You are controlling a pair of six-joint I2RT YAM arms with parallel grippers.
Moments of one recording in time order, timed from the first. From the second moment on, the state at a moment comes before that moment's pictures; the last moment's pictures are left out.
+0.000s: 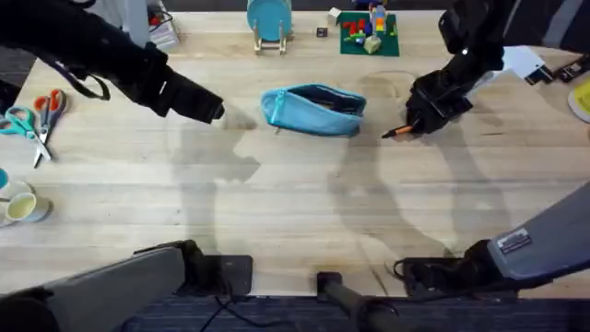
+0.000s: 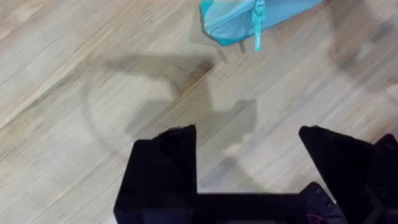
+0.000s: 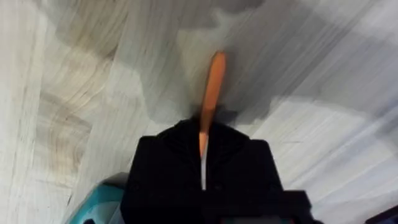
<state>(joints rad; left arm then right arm) 0.22 1.36 1.38 -1.37 0.47 0.80 0.03 1.87 1.29 -1.01 -0.05 1.16</state>
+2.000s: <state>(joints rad) 0.22 1.36 1.38 -1.37 0.47 0.80 0.03 1.89 2.04 -1.32 0.06 0.13</state>
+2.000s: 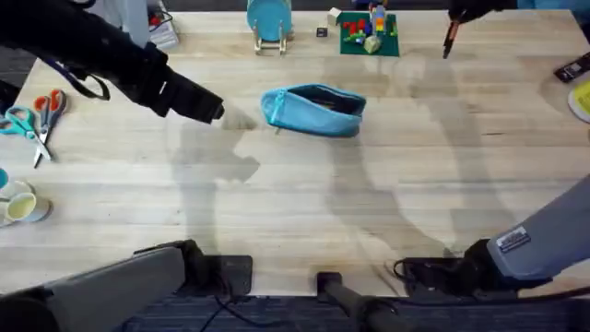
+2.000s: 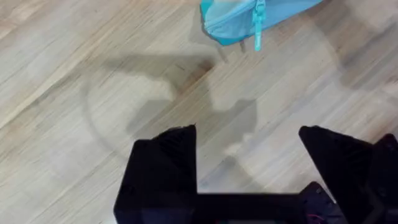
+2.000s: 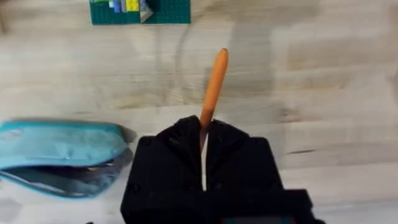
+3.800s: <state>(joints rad) 0.22 1.36 1.38 -1.37 0.47 0.80 0.17 1.89 2.05 -1.43 -0.52 -0.93</state>
